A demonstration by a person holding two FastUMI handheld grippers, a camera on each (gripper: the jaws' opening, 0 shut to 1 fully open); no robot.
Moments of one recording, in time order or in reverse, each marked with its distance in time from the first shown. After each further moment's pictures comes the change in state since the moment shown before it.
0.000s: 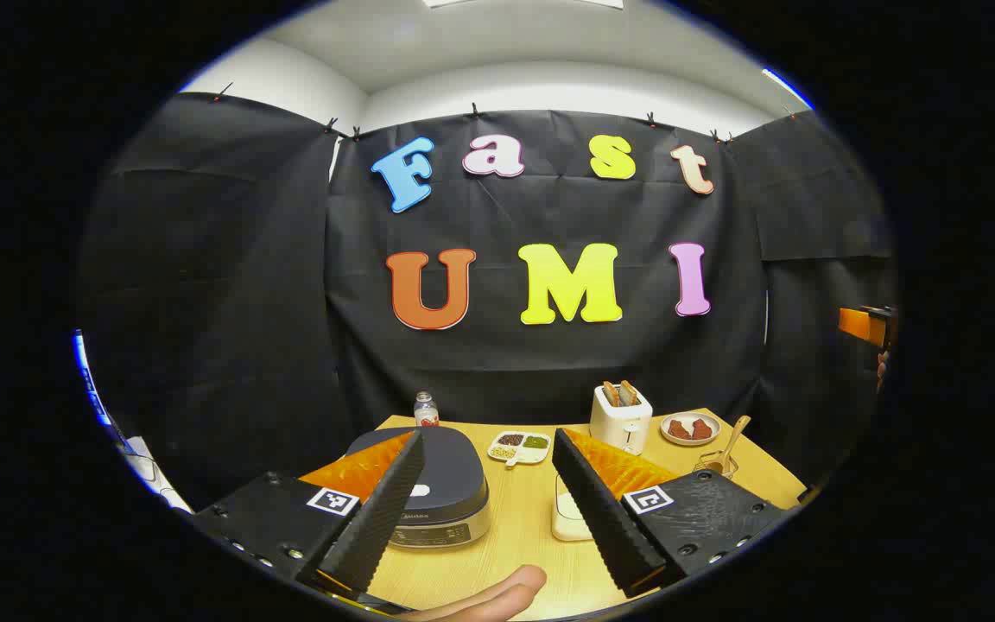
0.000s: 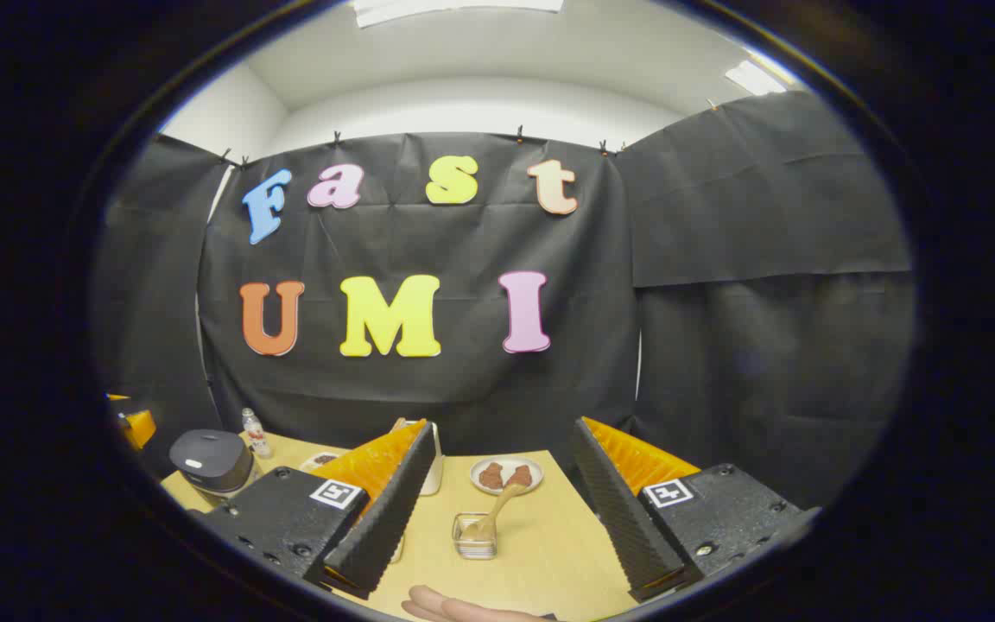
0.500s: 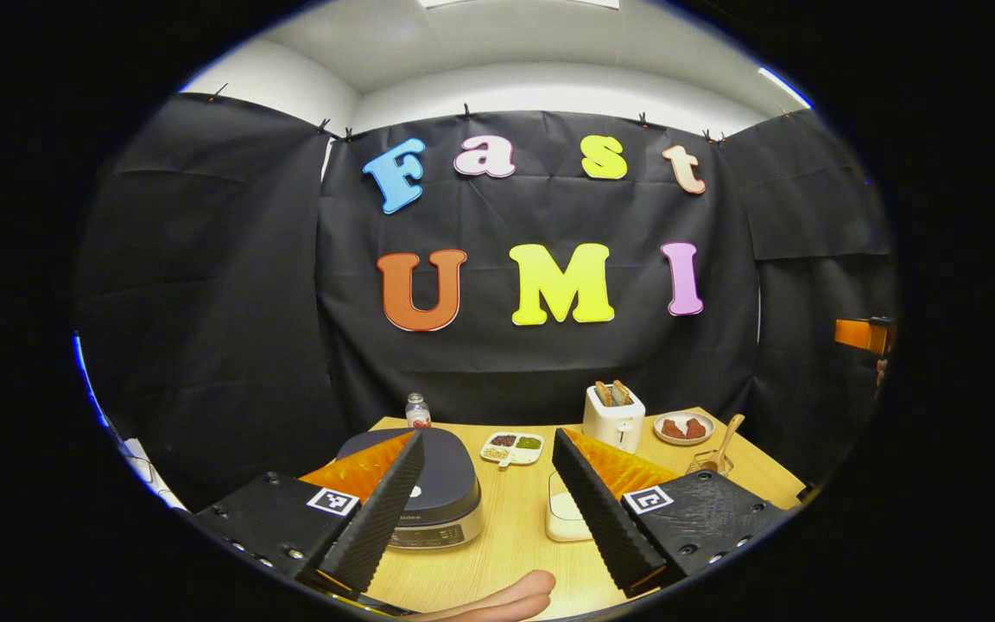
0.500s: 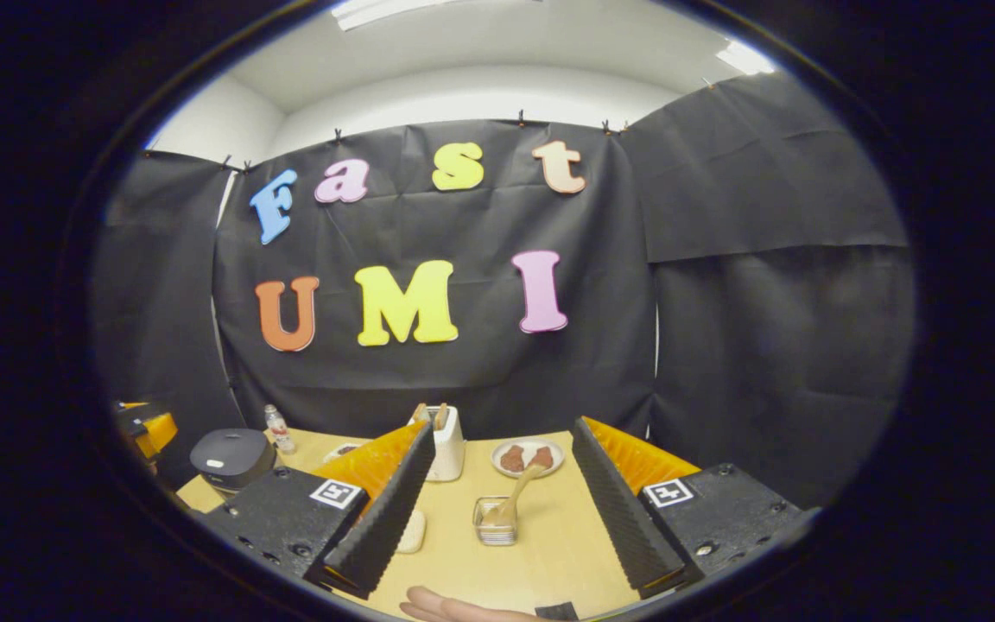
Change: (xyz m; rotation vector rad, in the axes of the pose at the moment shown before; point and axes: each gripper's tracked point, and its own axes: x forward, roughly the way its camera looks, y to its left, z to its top) left arm 0.000 -0.006 0.000 -0.002 0.001 -0.024; right arm -0.007 0.005 -0.020 0.051 0.061 0.063
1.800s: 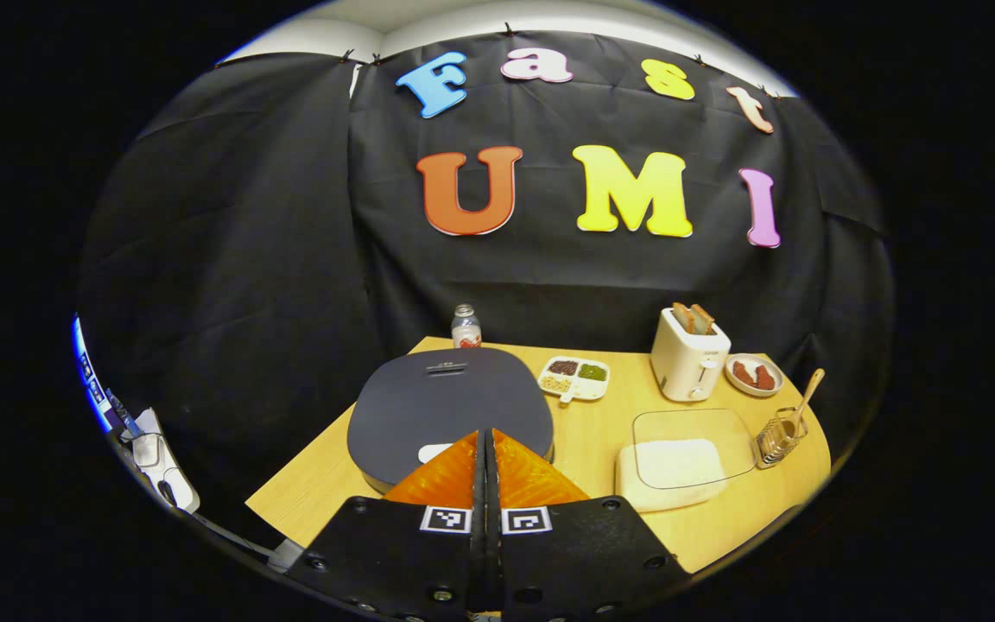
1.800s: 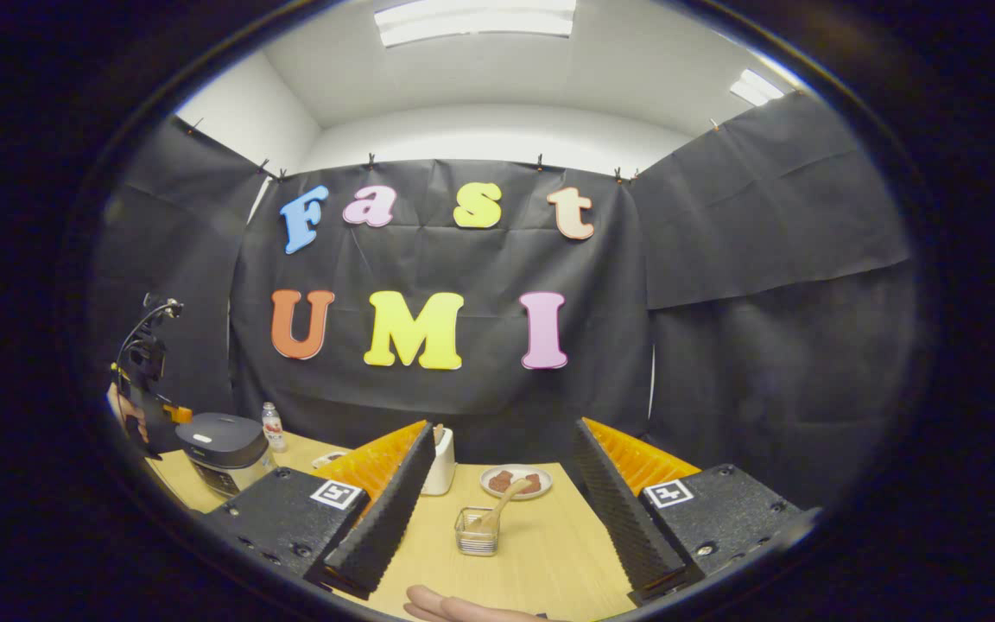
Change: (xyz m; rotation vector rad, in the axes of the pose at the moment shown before) left arm 0.089 0.083 -0.115 -0.010 0.336 0.174; right arm -0.036 -0.003 -0.028 -0.099 -0.161 0.024
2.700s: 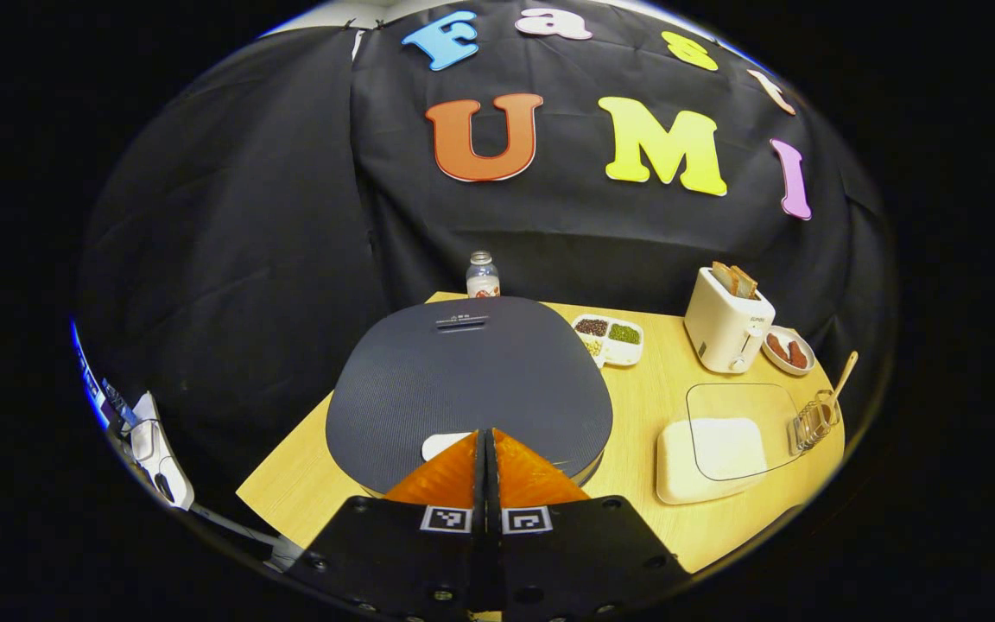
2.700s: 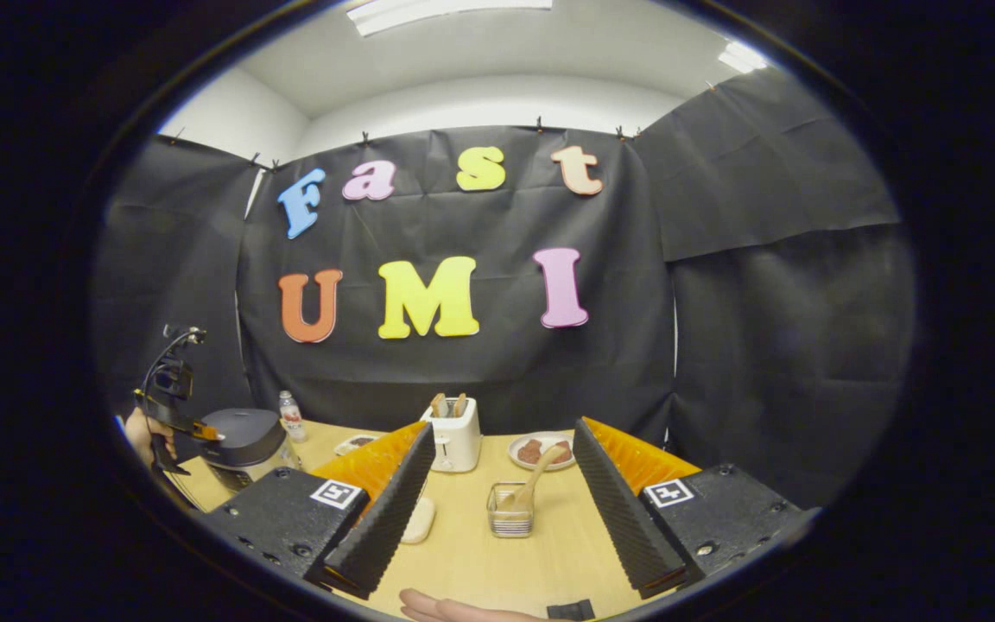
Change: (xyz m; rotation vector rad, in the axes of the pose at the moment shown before) left arm 0.052 0.016 -0.043 -0.023 0.154 0.020; right arm 0.023 0.027 -0.046 0.081 0.108 0.041
